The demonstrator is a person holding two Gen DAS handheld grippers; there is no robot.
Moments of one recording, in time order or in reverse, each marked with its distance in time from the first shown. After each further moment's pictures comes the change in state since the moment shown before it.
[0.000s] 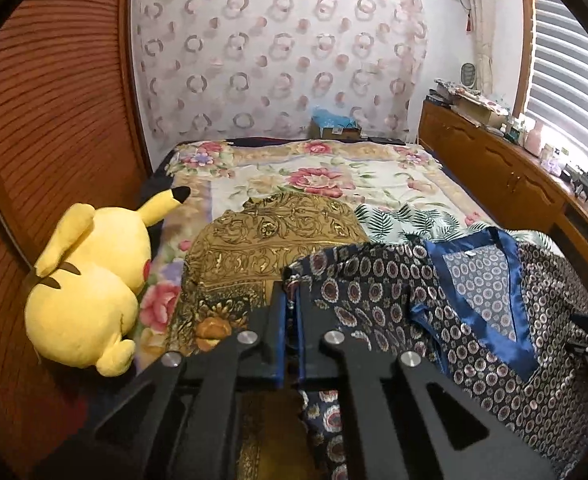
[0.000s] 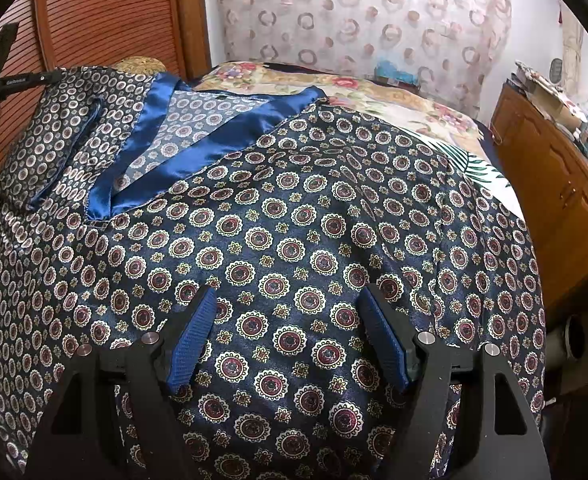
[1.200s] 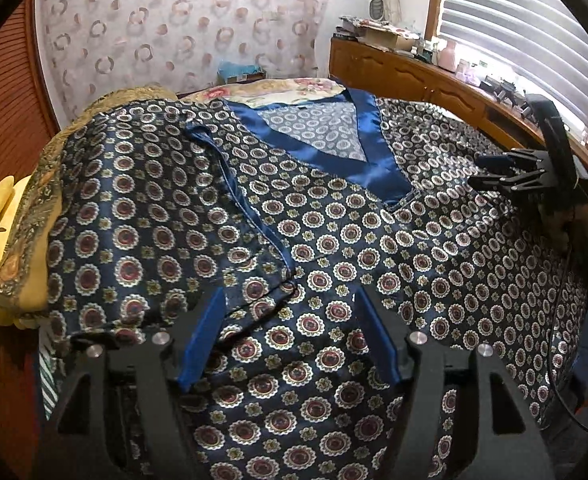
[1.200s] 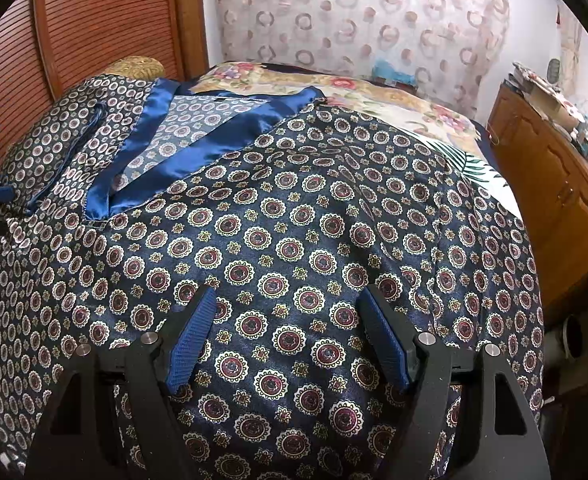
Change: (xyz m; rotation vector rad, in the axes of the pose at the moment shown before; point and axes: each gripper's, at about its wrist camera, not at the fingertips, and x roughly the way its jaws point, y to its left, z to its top) left arm -0.048 -0.142 -0.141 0.197 0.175 -0.222; right arm 0.000 0.000 0.000 0.001 -0.004 -0.009
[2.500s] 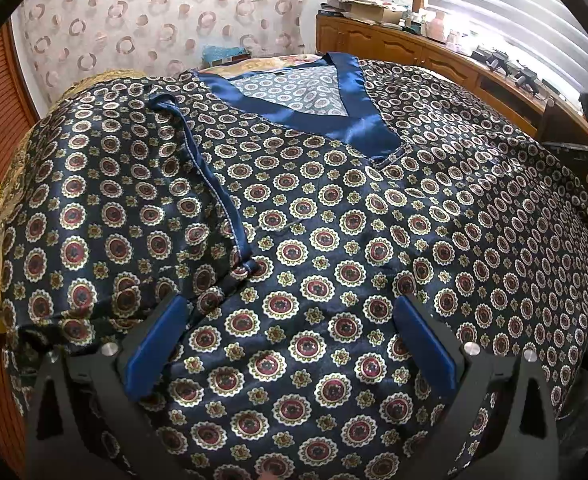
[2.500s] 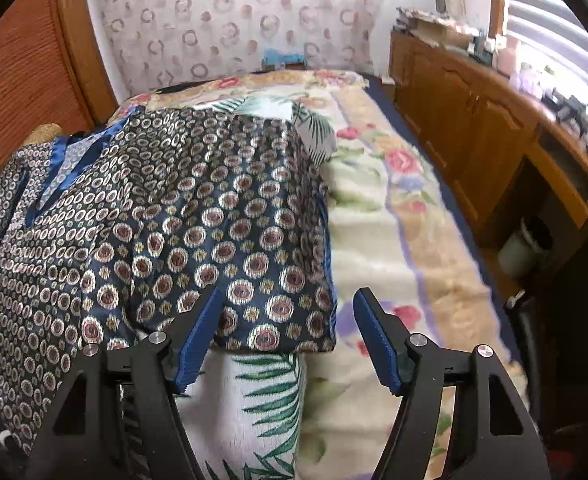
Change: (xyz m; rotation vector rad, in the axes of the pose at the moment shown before) left arm 0.026 -0.017 -0.010 0.060 0.074 -0.007; right arm -0.103 -0.153 -0.110 0.339 0.012 -0.139
